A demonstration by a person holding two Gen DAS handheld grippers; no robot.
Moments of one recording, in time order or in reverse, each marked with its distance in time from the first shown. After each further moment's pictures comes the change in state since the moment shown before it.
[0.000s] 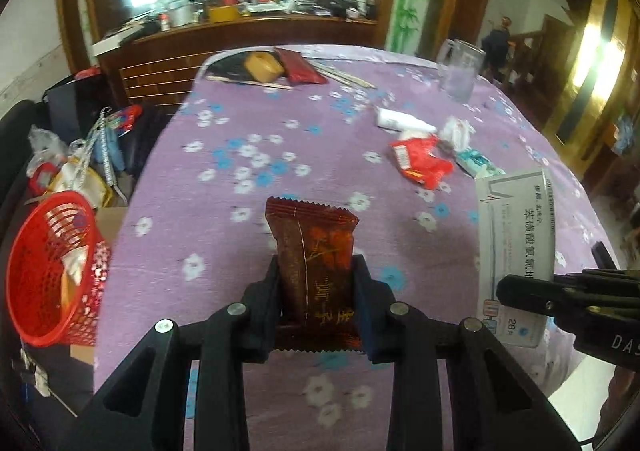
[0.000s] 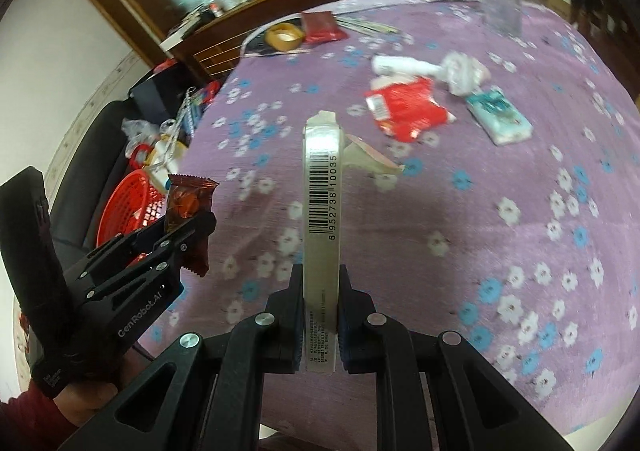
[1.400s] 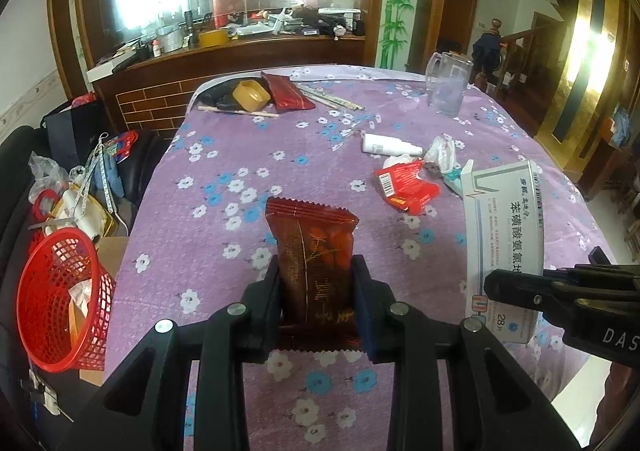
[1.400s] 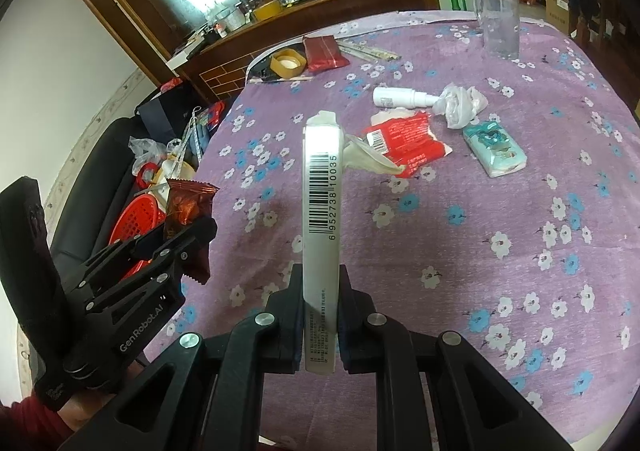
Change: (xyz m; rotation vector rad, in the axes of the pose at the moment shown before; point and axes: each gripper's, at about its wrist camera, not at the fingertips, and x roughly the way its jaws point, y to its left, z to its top) left arm -0.010 -0.025 0.019 0.055 -0.051 0.006; right arm -0.015 -0.009 0.017 0.015 -0.058 0.017
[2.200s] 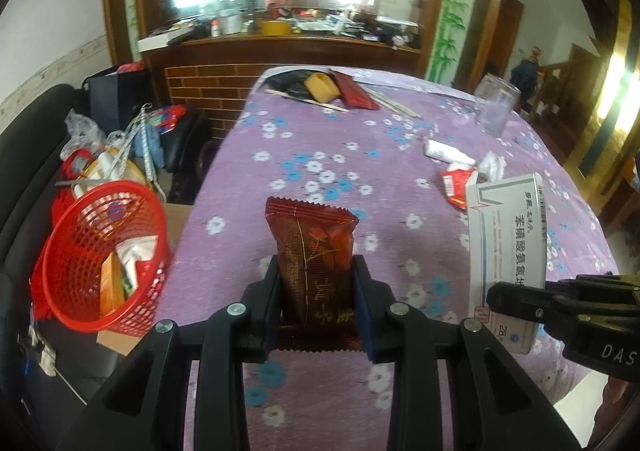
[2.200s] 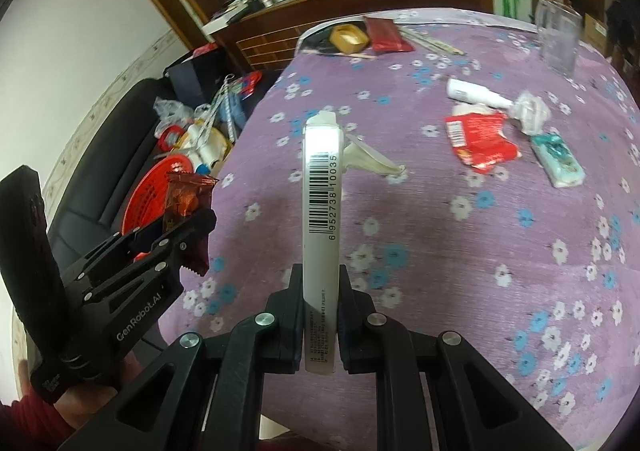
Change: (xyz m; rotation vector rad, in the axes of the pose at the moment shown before) left arm -0.032 0.075 -0.029 -0.151 -0.015 0.080; right arm 0.029 0.077 -0.011 -0.143 0.068 0.043
